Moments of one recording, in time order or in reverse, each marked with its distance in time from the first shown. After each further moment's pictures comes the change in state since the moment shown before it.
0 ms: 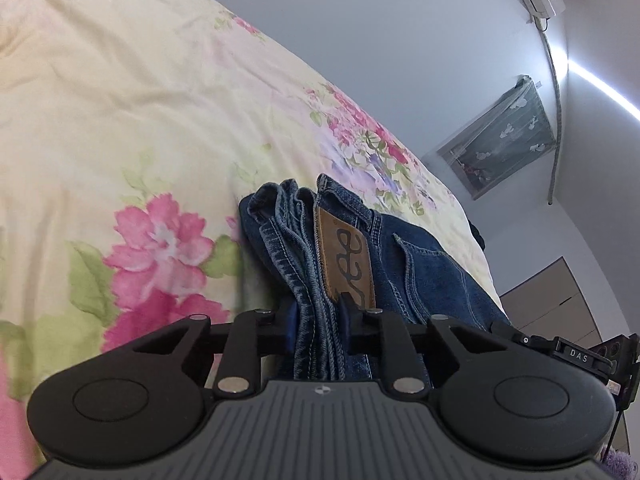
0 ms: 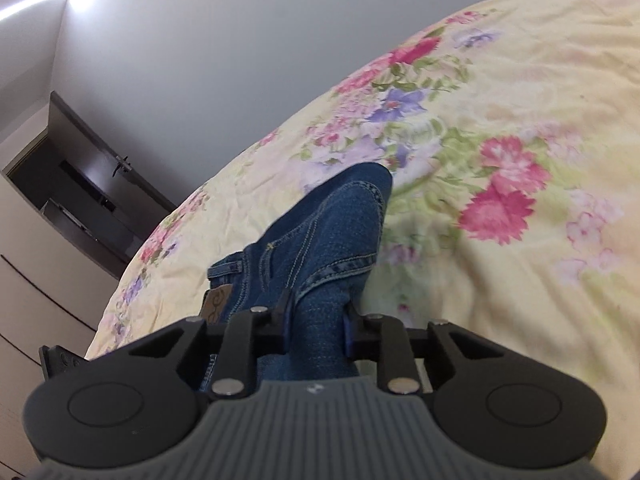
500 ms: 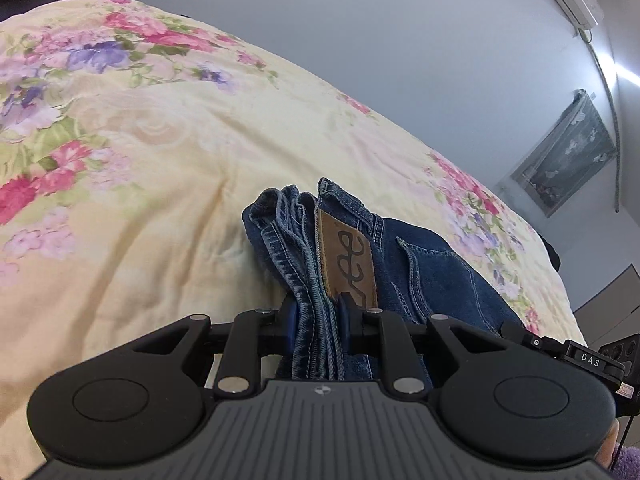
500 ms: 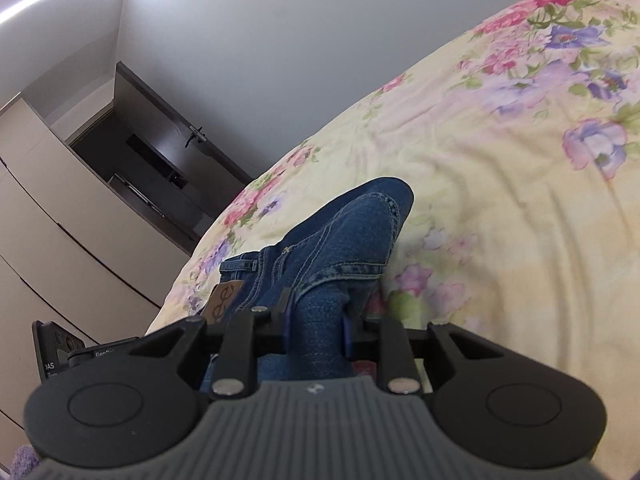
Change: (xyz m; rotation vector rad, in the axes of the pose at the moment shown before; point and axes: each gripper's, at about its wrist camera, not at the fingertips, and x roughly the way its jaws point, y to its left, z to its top) left arm -0.134 0.103 0.064 0.054 -0.077 0.251; right arm 0.137 0.141 -0.077 -0.026 0.061 0.196
